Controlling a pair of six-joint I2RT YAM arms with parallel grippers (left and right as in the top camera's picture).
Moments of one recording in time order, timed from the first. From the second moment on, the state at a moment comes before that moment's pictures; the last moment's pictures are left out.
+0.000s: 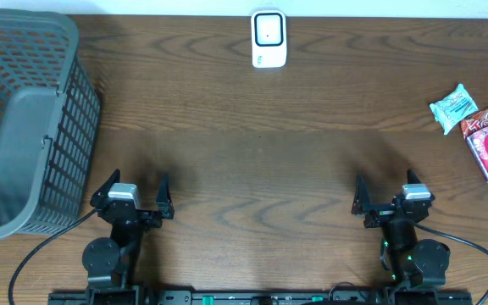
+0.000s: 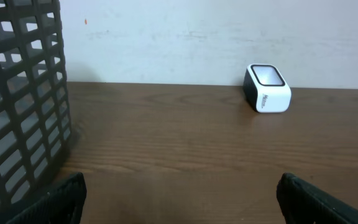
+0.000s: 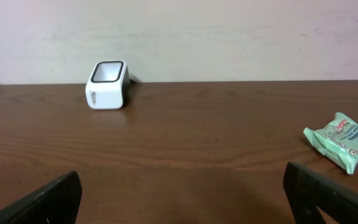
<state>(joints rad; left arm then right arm) 0.05 0.01 0.02 -0.10 0.17 -0.06 0.00 0.01 0.01 -0.07 -0.10 0.04</state>
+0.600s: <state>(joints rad) 0.05 0.01 0.02 -0.10 0.15 -0.06 0.00 0.01 0.01 -0.07 -0.10 0.04</state>
